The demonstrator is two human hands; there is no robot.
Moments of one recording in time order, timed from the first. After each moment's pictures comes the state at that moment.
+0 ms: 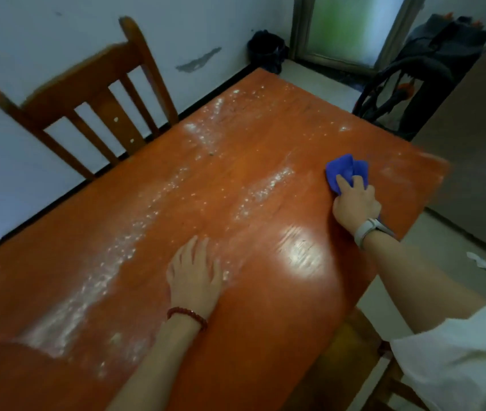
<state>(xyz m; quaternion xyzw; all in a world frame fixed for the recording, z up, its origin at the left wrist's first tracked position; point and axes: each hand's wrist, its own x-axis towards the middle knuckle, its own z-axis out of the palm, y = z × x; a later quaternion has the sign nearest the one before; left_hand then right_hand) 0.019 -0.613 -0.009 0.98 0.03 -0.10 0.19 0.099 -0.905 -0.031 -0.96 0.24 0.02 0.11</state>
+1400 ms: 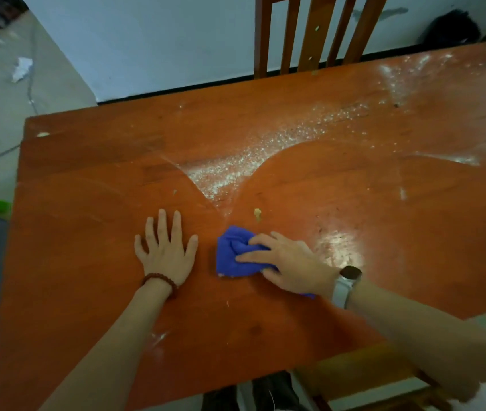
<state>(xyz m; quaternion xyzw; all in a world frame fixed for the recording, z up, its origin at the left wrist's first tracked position) -0.161 -0.370 -0.063 0.93 0.32 -0.13 0.13 -0.067 -0.589 -0.036 -0.82 -0.51 0.20 0.16</state>
